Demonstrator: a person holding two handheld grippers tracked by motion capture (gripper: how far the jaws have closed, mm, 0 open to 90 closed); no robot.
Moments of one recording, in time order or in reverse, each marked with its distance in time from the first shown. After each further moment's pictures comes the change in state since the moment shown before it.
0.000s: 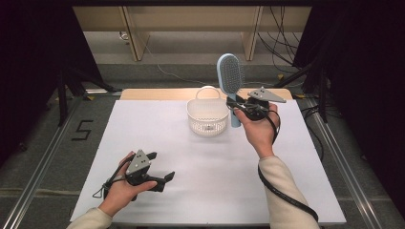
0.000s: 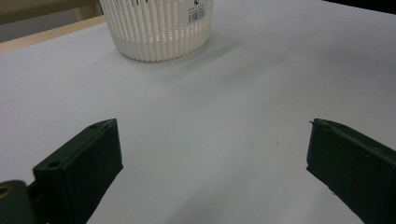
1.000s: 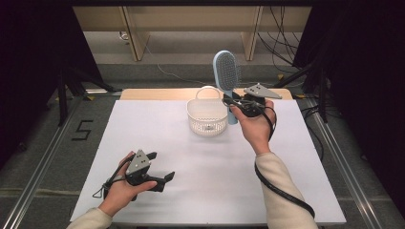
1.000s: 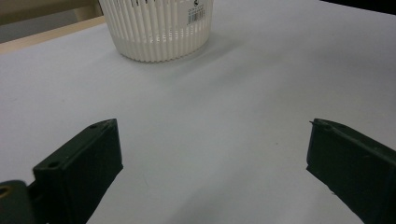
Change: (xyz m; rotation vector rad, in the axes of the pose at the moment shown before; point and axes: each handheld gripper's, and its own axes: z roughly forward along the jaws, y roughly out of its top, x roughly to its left) left arm 0.000 0.000 0.000 -0.004 0.000 -0.001; right arm 0.005 0.008 0.009 -0.005 0.009 -0.006
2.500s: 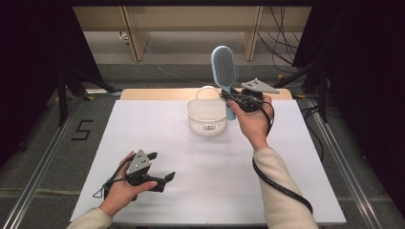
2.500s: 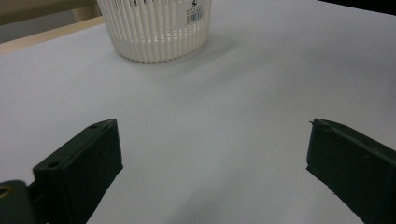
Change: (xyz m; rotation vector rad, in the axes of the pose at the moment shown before) left arm 0.000 0.000 0.000 0.002 -0.005 0.004; right arm 0.001 0.011 0.008 0.001 -0.002 -0.001
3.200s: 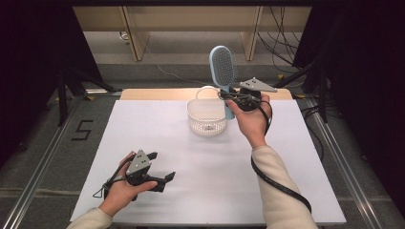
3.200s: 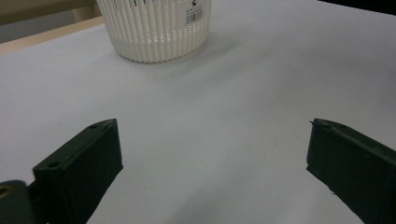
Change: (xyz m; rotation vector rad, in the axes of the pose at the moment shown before) left arm 0.000 0.000 0.000 -0.001 -0.001 0.002; right arm 0.000 0.000 0.006 0.007 -0.001 -0.006
